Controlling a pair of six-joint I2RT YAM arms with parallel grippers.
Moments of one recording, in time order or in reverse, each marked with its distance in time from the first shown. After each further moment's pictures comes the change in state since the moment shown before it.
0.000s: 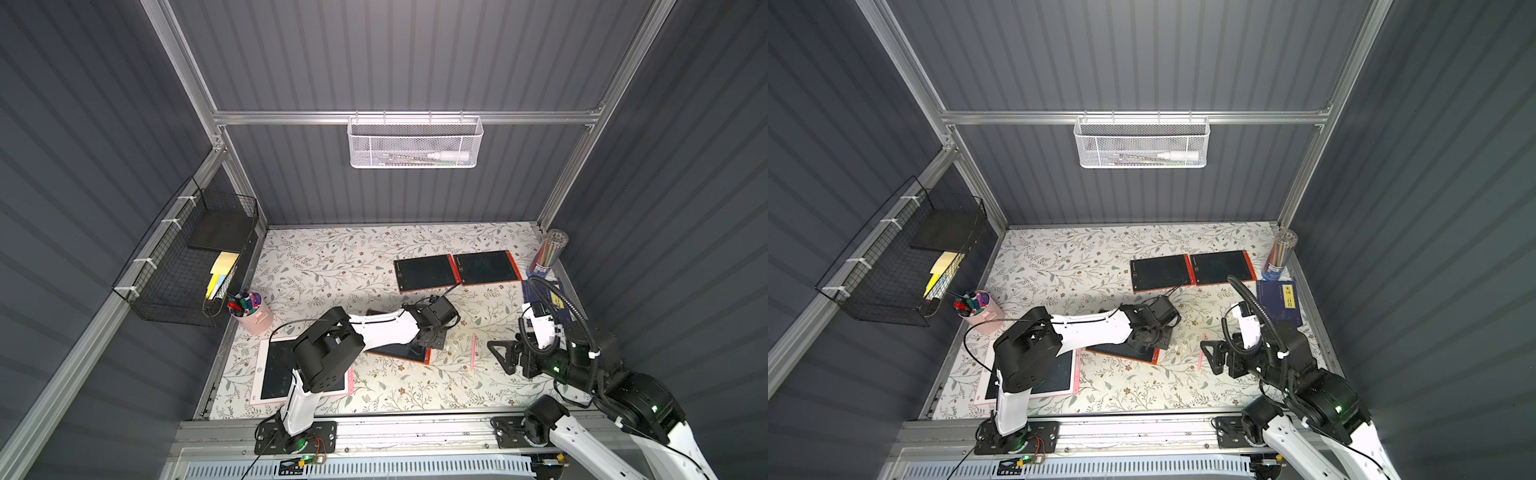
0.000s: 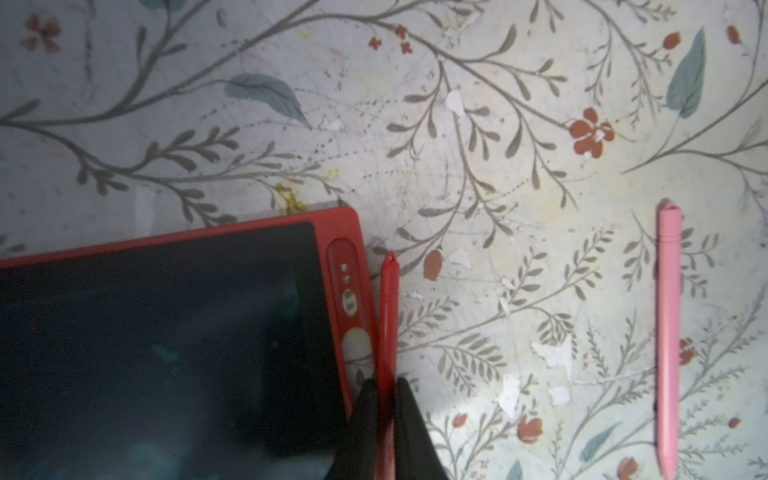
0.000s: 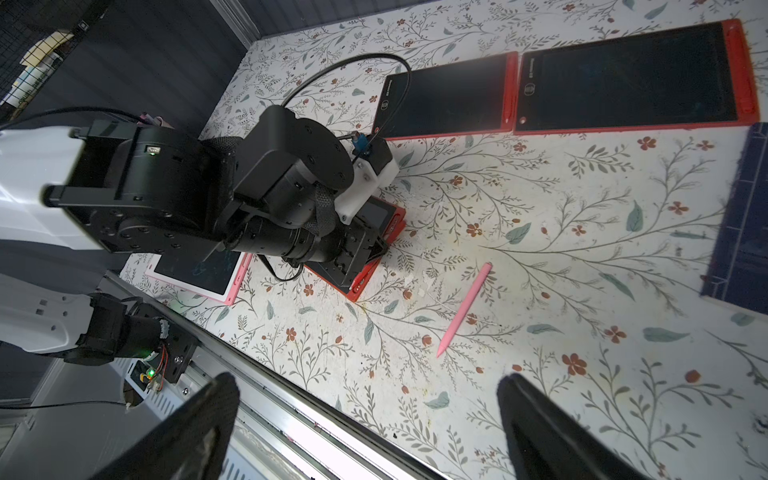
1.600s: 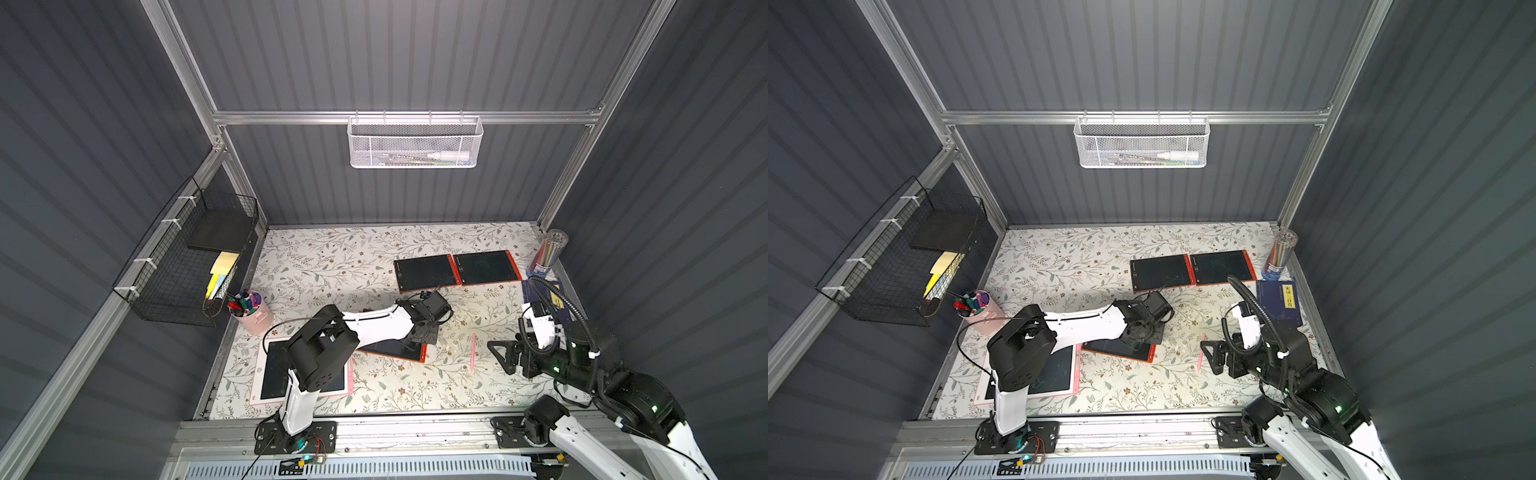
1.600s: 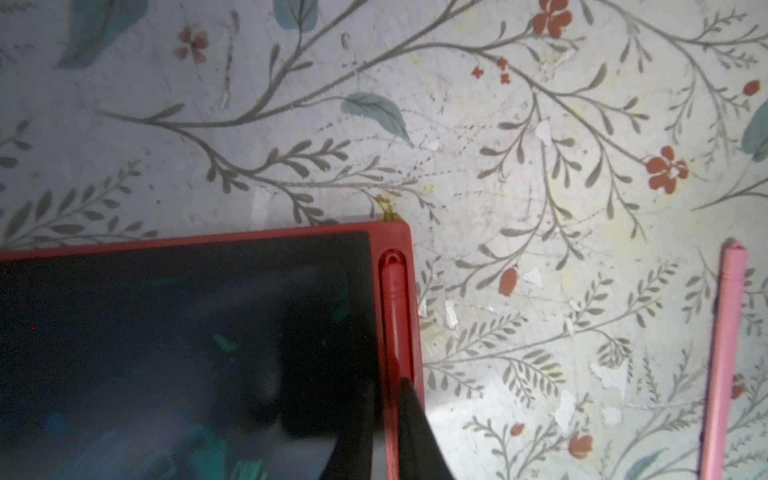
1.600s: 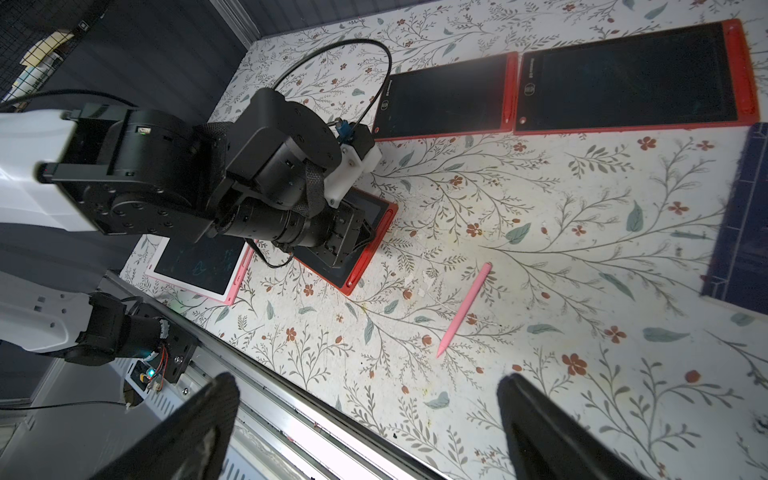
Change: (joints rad) left arm 0.049 -0.027 -0.017 -0.042 -0.032 -0.026; right arm 0.000 0.000 0.000 0.000 0.000 0.000
